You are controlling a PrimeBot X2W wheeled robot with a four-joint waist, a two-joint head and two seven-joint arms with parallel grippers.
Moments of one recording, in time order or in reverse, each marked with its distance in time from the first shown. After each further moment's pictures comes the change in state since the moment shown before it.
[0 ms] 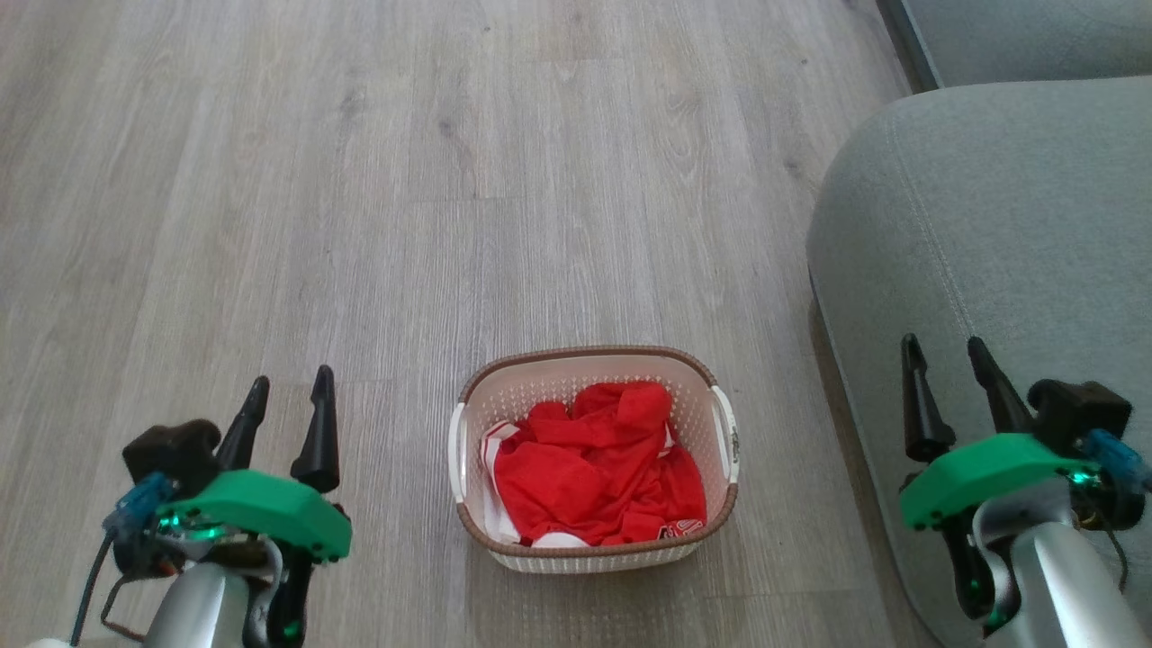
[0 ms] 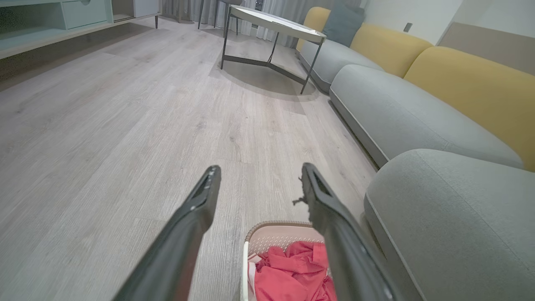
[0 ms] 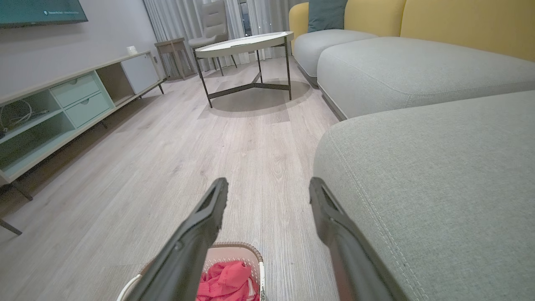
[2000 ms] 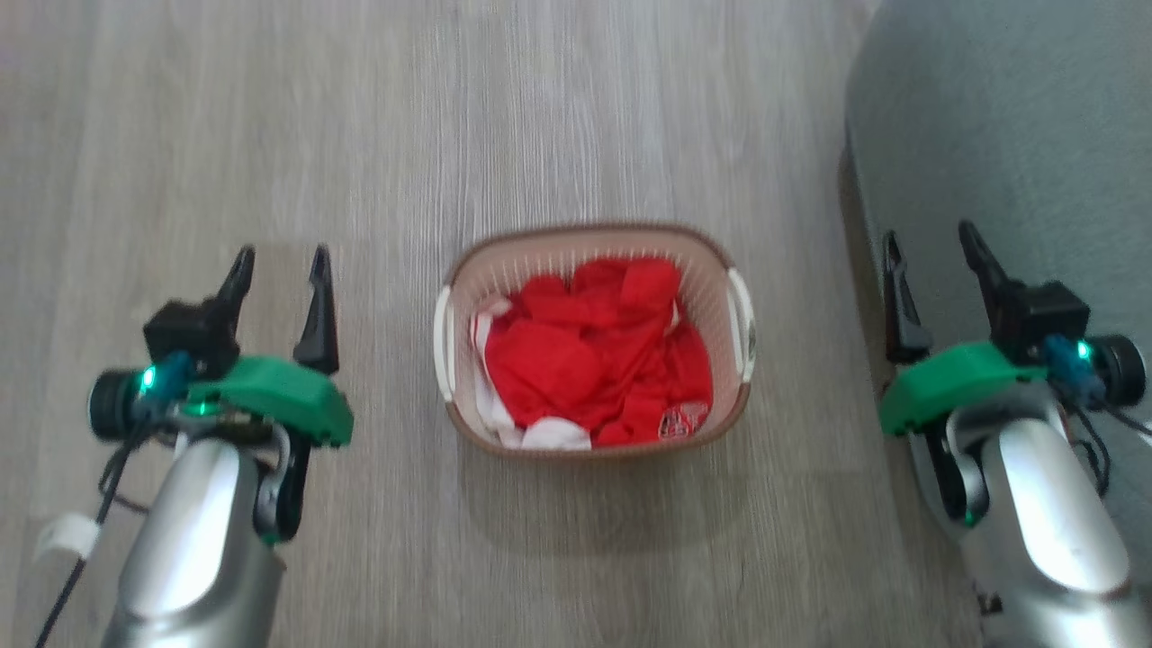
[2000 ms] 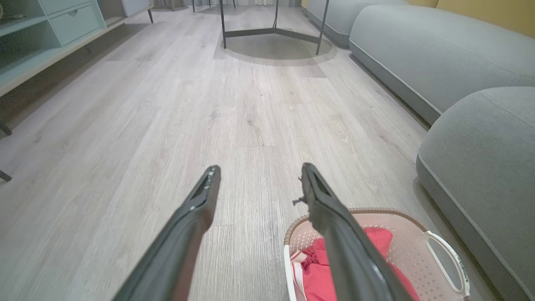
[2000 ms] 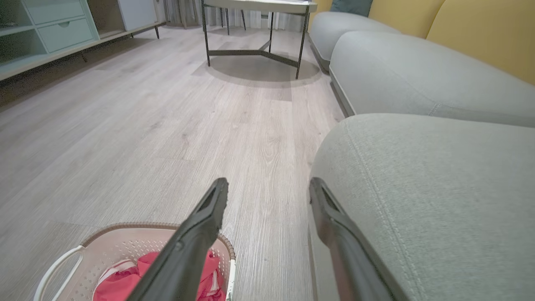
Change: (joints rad) left arm -0.250 0.010 -0.040 0.122 0.200 0.041 -0.053; right arm -0.213 0.019 0.009 0.100 -0.256 0.000 -0.076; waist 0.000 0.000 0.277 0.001
